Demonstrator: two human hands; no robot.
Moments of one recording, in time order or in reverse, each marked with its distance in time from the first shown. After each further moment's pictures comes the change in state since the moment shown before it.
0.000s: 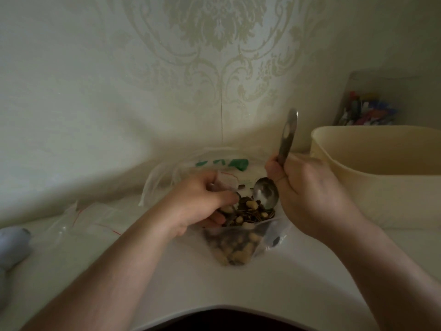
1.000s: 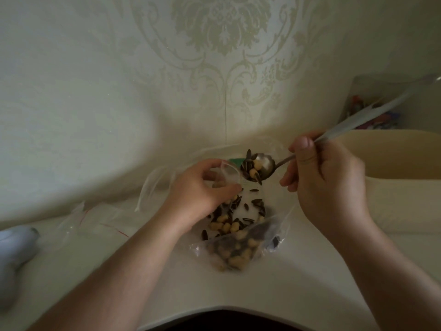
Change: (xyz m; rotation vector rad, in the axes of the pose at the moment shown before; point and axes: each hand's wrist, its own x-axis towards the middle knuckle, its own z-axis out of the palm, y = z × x) left_hand 0.007 -0.010 -0.004 0.081 0.256 0.270; right_hand 0.002 -0.006 -0.003 0.412 0.371 0.146
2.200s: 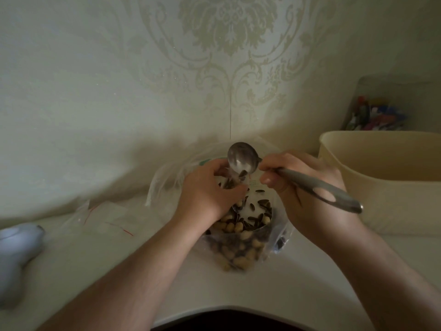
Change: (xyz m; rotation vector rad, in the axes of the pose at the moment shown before) left_hand 0.000 0.000 0.016 0.169 0.128 0.130; right_hand -0.003 0.016 0.009 -0.202 -0.188 -0.556
